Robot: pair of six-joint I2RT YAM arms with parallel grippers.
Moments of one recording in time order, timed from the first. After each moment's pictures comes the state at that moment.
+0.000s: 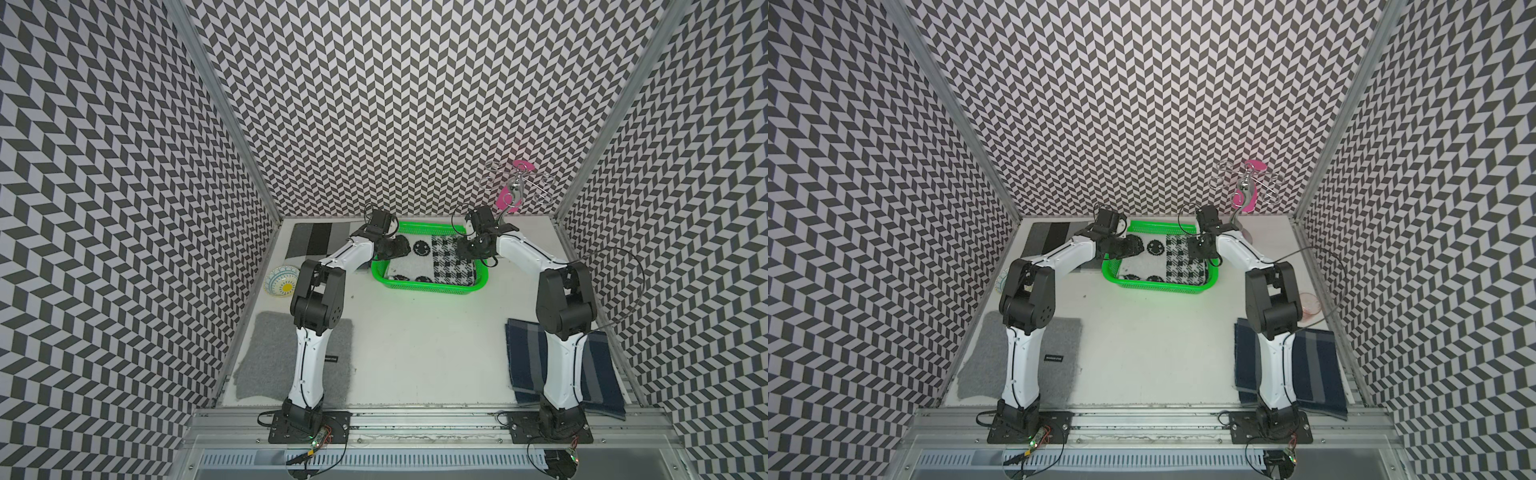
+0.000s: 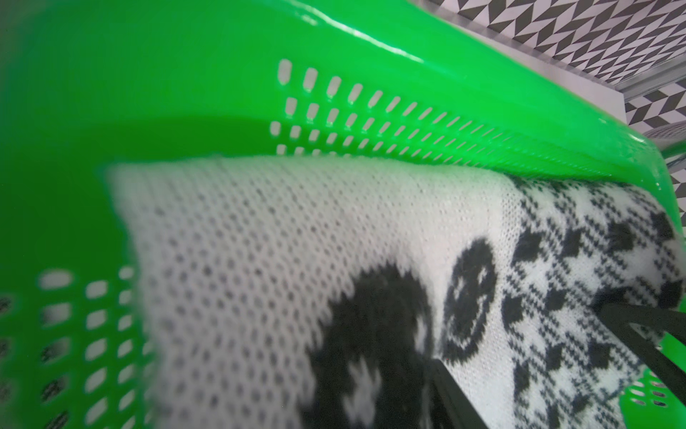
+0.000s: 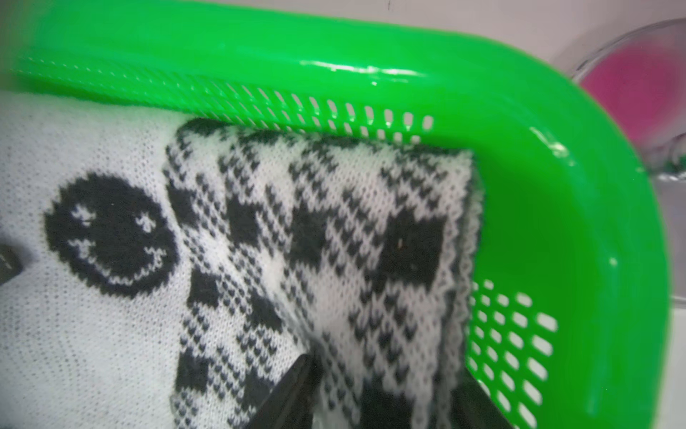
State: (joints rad) left arm -0.36 2.21 1.76 -0.42 0.32 -0.43; right arm 0.28 2.08 1.72 -0.65 -0.03 0.20
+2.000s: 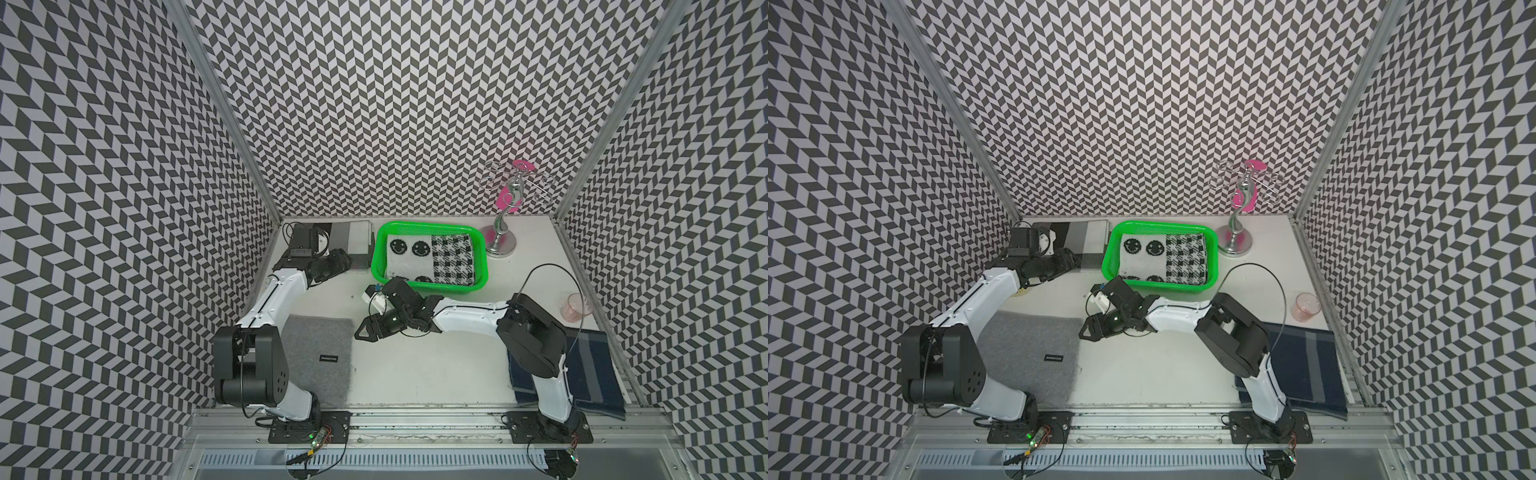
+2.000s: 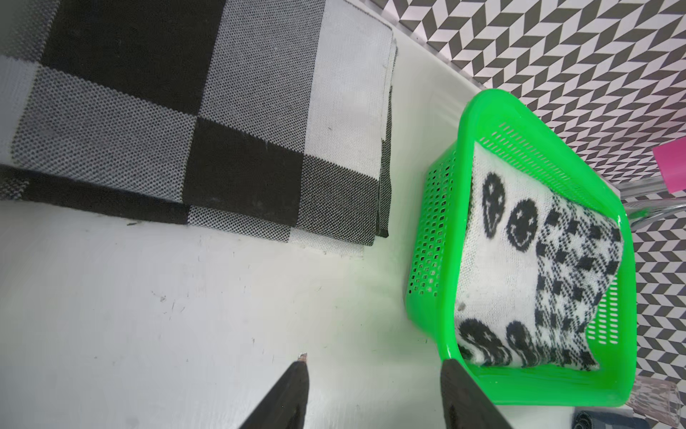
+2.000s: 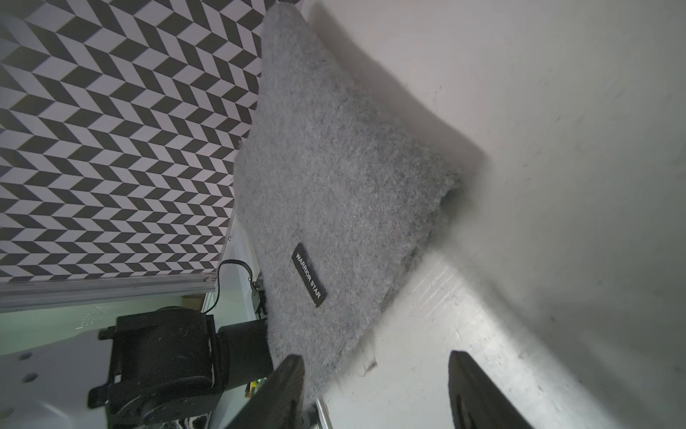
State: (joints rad) left arm -0.01 1.52 1.13 -0.46 0.34 -0.41; right arm 0.98 2.06 1.34 -0.03 -0.56 0.64
